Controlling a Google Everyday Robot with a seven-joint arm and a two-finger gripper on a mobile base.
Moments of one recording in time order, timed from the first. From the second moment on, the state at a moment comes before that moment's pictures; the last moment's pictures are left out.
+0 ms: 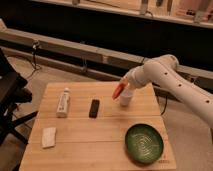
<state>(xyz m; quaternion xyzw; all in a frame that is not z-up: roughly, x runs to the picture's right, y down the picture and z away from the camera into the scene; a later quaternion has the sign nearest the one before) 0.121 -0.027 0.745 -0.02 -0.21 -0.35 0.91</state>
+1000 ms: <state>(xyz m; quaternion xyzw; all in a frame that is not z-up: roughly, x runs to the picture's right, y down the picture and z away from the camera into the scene) 0.156 -0.045 0.763 -0.02 -0.17 -0.29 0.94</state>
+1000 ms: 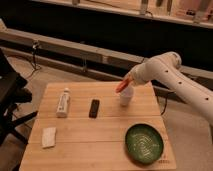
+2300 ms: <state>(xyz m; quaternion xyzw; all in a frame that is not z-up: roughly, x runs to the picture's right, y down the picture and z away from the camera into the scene) 0.178 -0.033 0.790 -0.03 -0.16 -0.25 0.95</state>
